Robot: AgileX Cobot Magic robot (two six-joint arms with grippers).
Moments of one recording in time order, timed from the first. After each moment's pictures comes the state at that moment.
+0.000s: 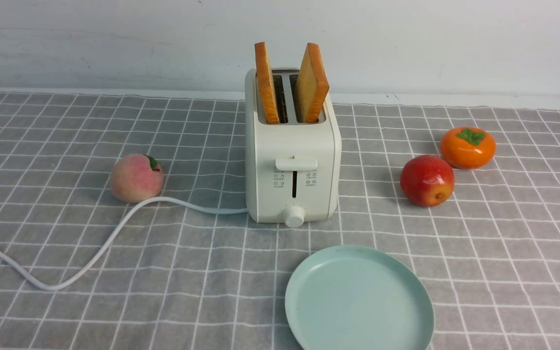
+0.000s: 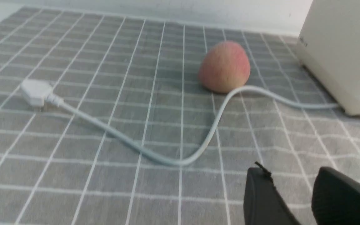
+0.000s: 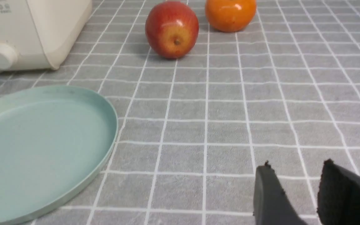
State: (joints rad) right arm -0.08 -0.01 0.02 0.36 0.31 -0.35; left arm -0.08 -0.01 0.03 0.12 0.20 -0.30
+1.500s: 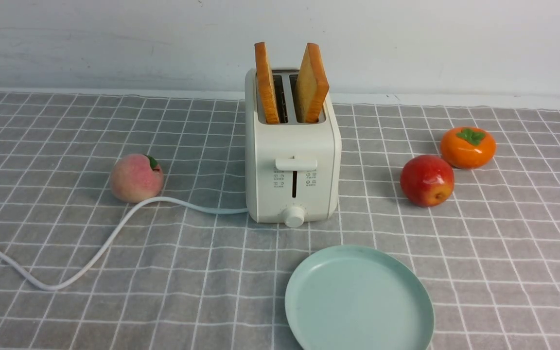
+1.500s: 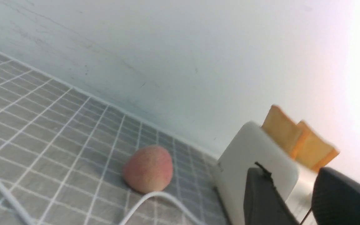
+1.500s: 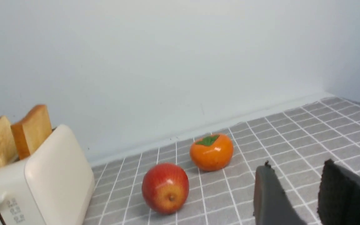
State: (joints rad) right arm -0.08 -0.01 0.02 0.61 -0.06 -0.32; left arm -0.08 -0.01 0.03 -0.06 -0.13 -0.55
